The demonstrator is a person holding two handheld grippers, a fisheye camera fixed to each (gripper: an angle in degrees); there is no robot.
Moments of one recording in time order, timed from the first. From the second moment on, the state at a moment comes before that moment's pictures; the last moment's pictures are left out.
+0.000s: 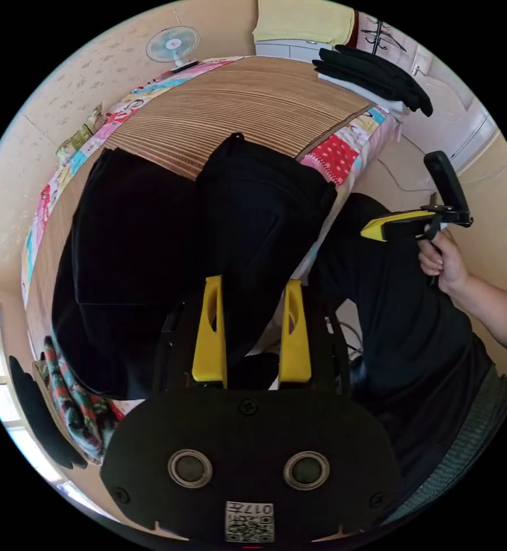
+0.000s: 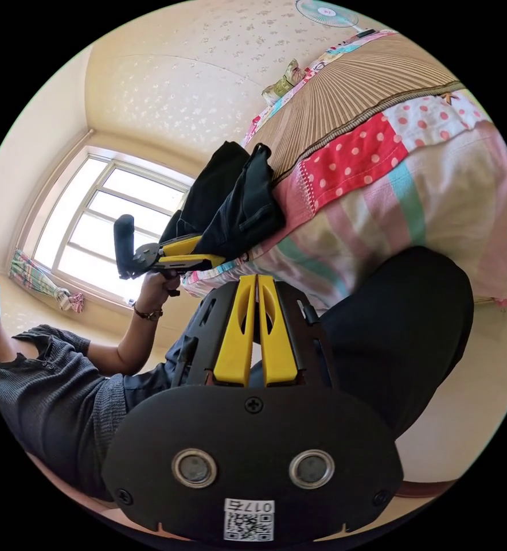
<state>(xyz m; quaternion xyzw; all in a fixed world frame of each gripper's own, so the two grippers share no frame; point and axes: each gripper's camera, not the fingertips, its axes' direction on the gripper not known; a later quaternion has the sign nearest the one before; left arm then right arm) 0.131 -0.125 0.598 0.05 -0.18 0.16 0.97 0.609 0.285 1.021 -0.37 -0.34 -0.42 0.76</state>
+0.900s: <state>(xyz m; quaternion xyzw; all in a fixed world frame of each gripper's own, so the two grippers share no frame) -0.086 0.066 0.340 0.39 0.50 0.26 0.73 0.546 0.096 0.929 -0.30 -0.64 -0.38 0.59</state>
